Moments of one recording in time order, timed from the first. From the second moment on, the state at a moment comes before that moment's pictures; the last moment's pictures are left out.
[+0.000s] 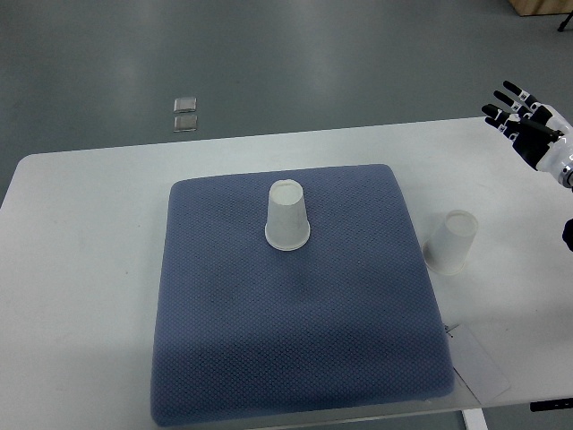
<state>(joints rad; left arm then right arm) -0.06 0.00 -0.04 -0.14 0.05 0.18 -0.04 0.74 -0.51 0.56 0.58 0.03 0.32 0.31</state>
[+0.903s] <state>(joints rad) -0.06 0.00 -0.04 -0.14 0.05 0.18 -0.04 0.73 -0.50 0.55 0.57 0.02 0.32 0.32</state>
